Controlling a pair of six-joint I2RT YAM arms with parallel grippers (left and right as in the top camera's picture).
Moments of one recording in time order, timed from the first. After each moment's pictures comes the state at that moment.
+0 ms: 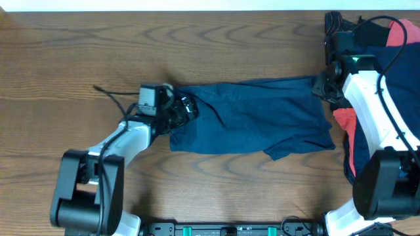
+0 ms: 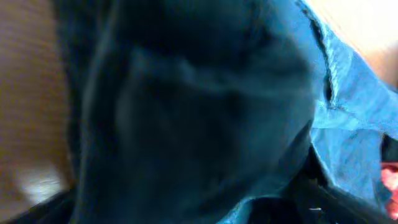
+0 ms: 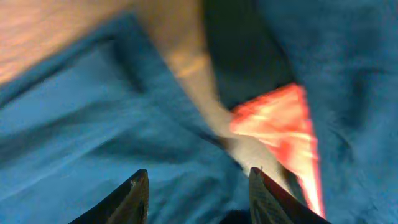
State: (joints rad) left arm -0.20 1.69 0.76 -0.07 0.43 -0.66; right arm 0.02 1.76 1.41 -0.97 0.21 0.47
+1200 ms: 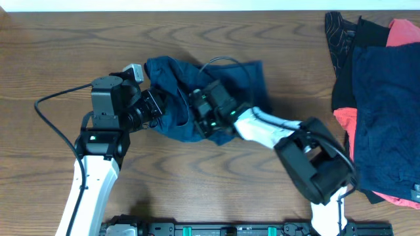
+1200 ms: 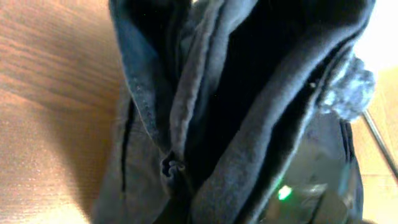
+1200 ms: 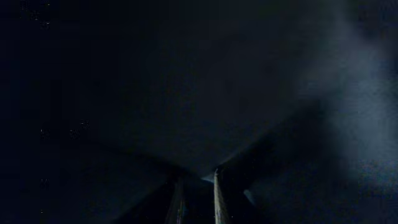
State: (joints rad) left arm -0.05 1.15 0.86 -0.36 0.48 -0.59; right arm 0.73 2.07 1.20 -0.09 -0.38 0.15
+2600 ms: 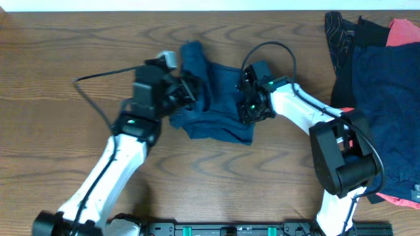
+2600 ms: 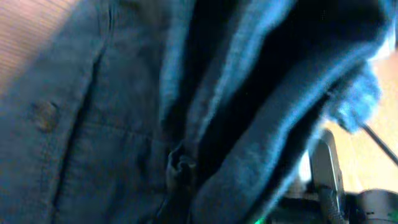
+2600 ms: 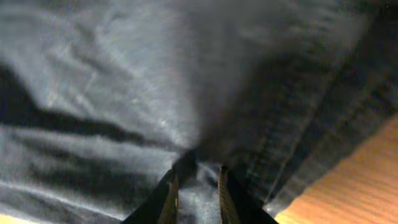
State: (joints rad) left arm -0.31 1.37 0.87 0.01 0.38 -0.79; right arm 0.43 2.01 1.28 -0.65 -0.25 0.15
